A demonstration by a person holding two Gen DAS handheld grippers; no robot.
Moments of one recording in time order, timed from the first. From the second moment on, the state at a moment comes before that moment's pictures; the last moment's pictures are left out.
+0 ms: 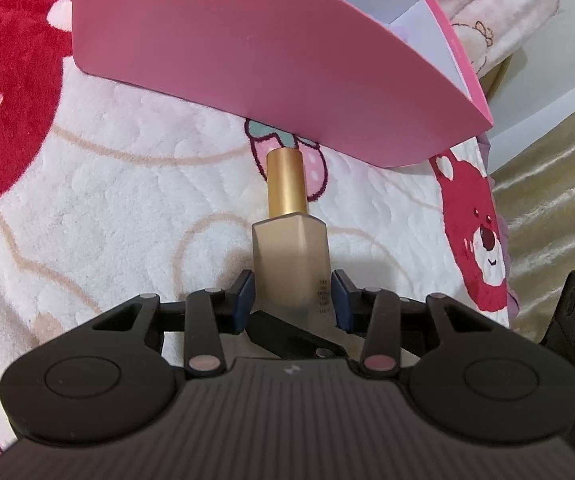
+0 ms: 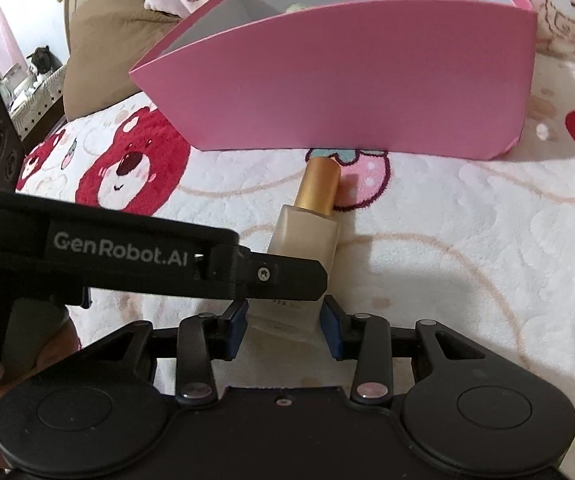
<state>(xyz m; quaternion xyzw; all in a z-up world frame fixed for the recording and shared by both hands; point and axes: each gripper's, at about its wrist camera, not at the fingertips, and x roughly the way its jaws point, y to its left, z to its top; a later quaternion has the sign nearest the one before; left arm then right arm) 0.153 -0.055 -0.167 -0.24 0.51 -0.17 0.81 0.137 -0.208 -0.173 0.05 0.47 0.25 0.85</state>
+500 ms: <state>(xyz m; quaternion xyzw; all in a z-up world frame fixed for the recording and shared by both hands) 0.118 -0.037 -0.120 -0.18 0.51 -0.16 0.82 0.102 -0.176 -0.142 0.03 0.45 0.28 0.85</state>
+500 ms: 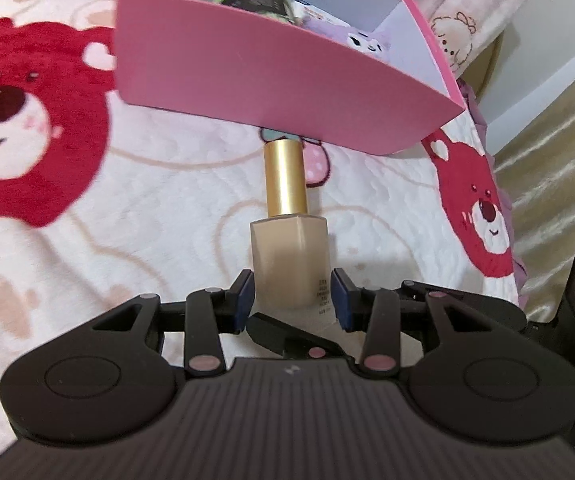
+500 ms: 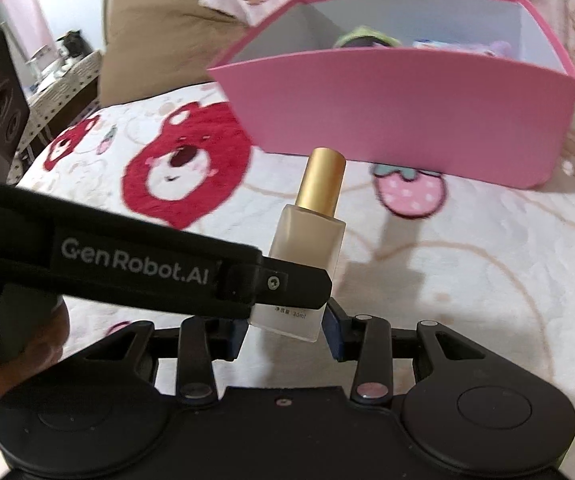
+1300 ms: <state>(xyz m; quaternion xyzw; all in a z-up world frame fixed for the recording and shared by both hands) 0.111 0.004 0.071 -0.18 0.50 -0.22 0.82 0.102 -0.130 0.063 -0.03 0.51 0.24 0.82</state>
